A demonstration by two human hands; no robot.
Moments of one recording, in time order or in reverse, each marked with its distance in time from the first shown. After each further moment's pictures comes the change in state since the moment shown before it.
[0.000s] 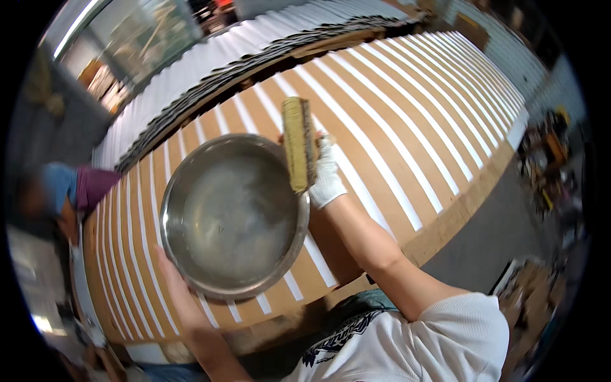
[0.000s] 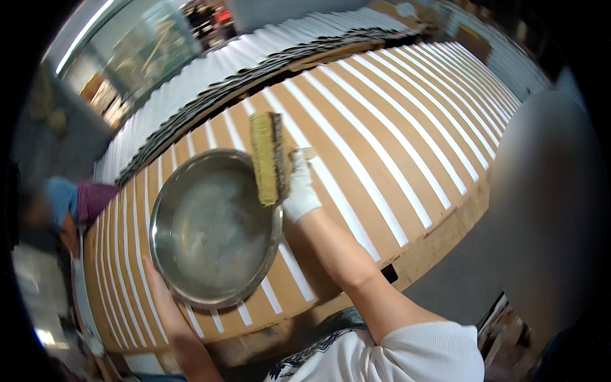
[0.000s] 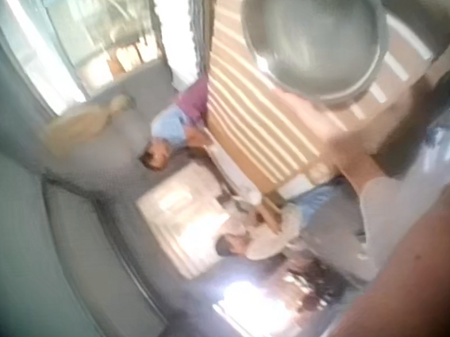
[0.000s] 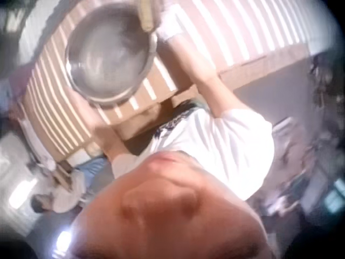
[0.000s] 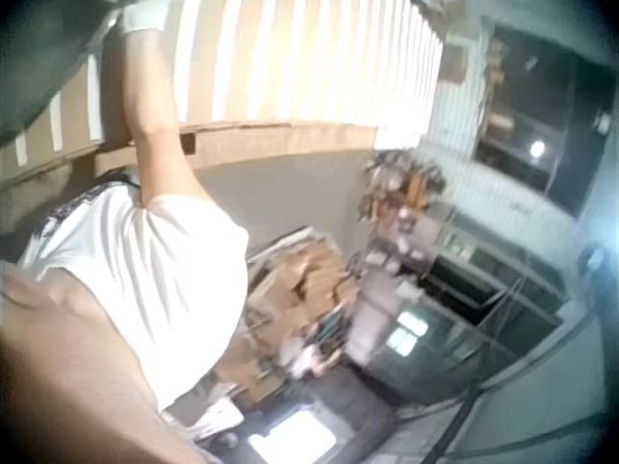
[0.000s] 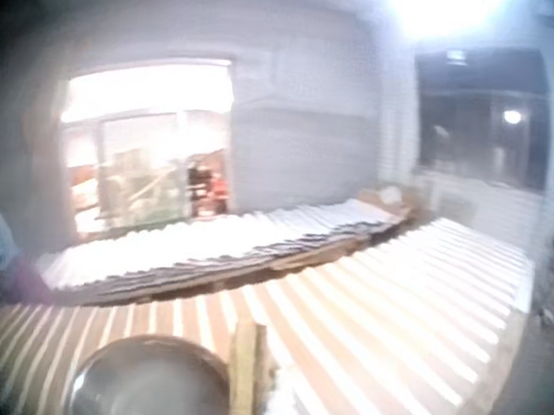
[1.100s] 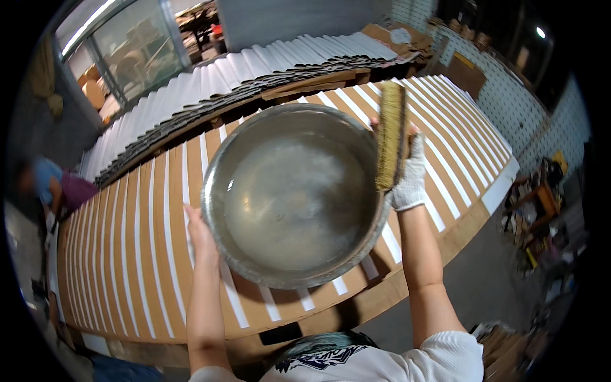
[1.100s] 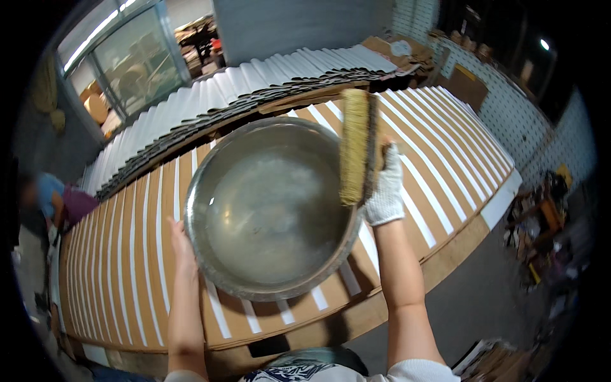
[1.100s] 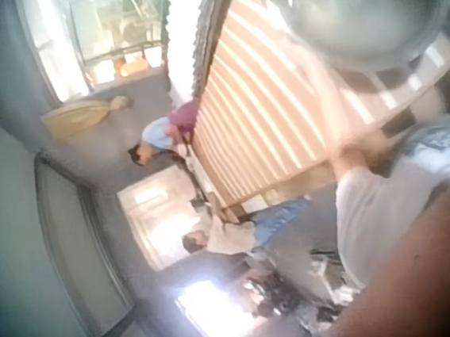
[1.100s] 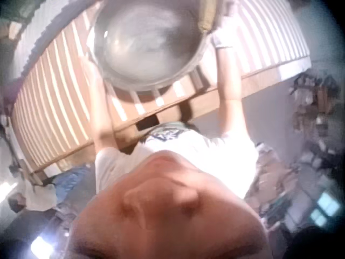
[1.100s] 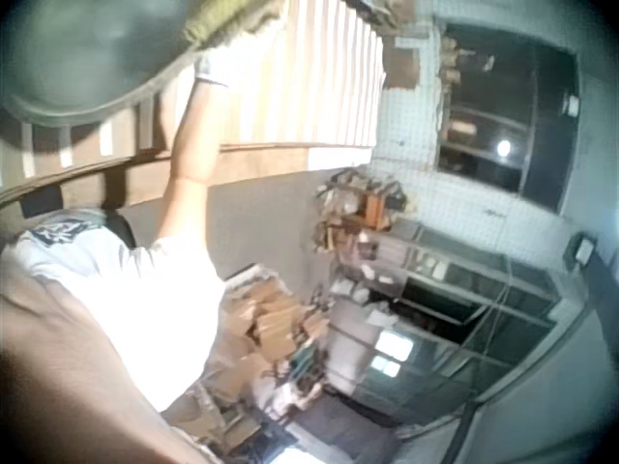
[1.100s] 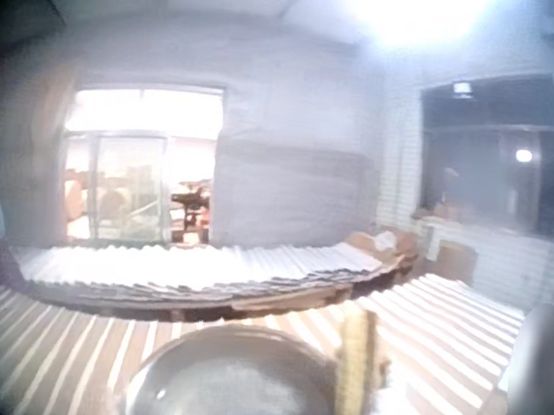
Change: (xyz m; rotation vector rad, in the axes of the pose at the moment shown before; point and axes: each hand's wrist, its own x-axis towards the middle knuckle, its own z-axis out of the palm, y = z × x) left_hand -0.174 -0.063 0.511 -0.176 -0.234 0.073; right_hand 0.002 -0.562 0.081 -0.440 -0.190 -0.246
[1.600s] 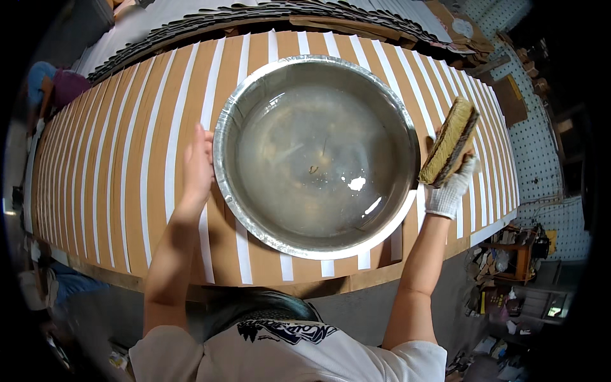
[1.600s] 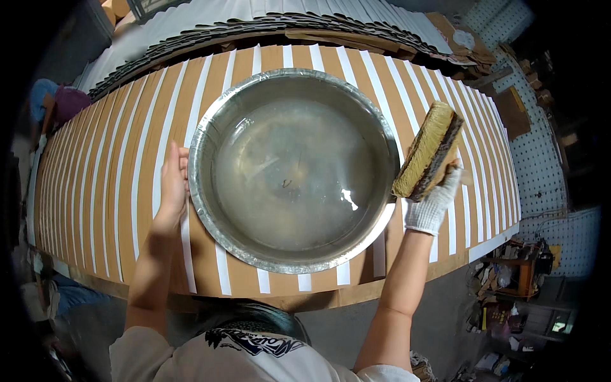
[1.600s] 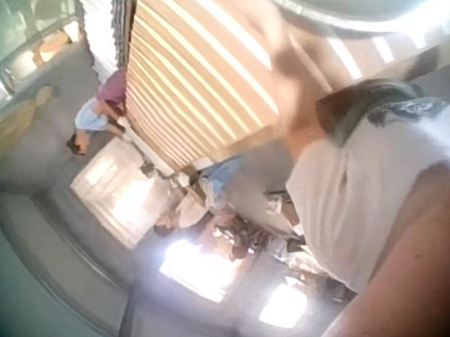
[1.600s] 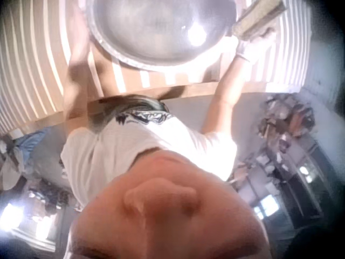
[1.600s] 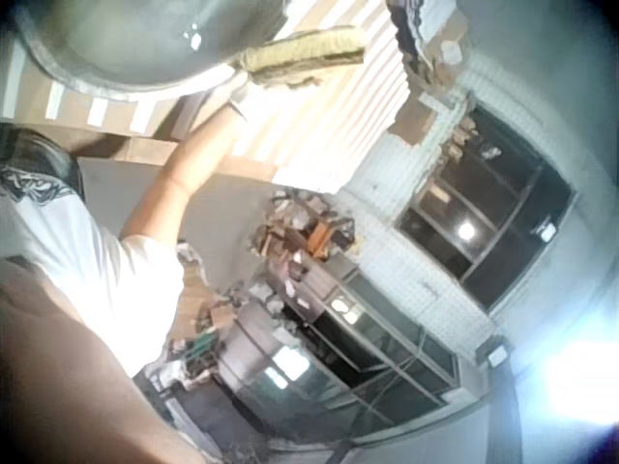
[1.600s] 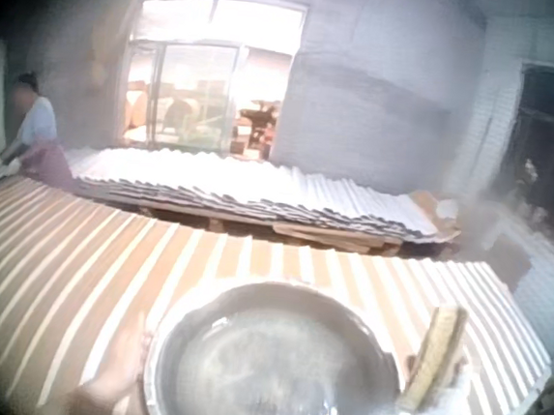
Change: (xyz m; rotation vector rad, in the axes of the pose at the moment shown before) left_hand -0.025 -0.030 0.128 0.036 0.032 -0.036; right_hand 0.048 -0.112 -0.087 -0.584 0.323 -0.235
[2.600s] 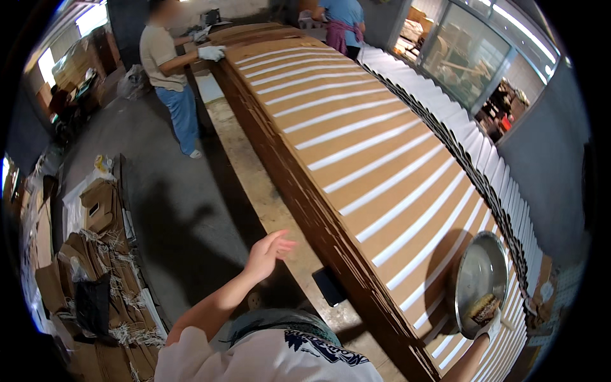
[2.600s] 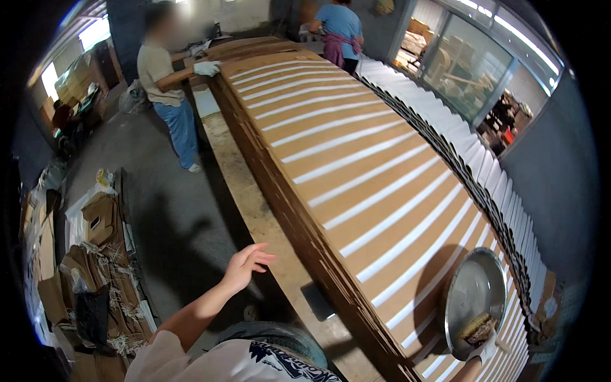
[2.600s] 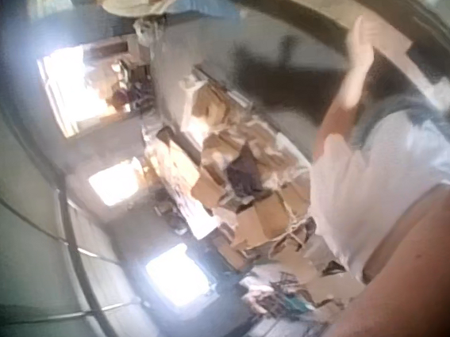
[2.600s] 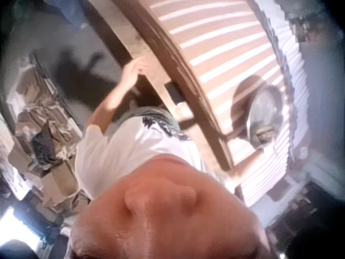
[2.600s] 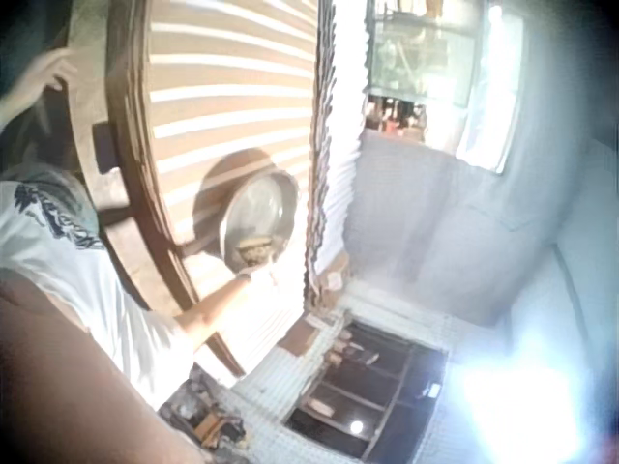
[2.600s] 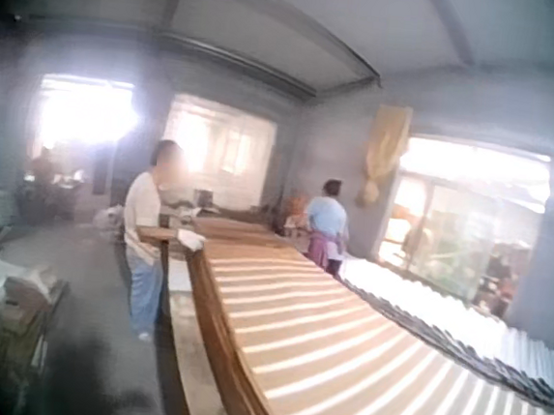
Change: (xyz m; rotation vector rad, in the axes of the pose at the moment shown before) left_hand -0.396 -0.083 -0.390 0.033 0.543 0.120; right_hand -0.060 0.057 0.021 -0.975 -0.145 0.120
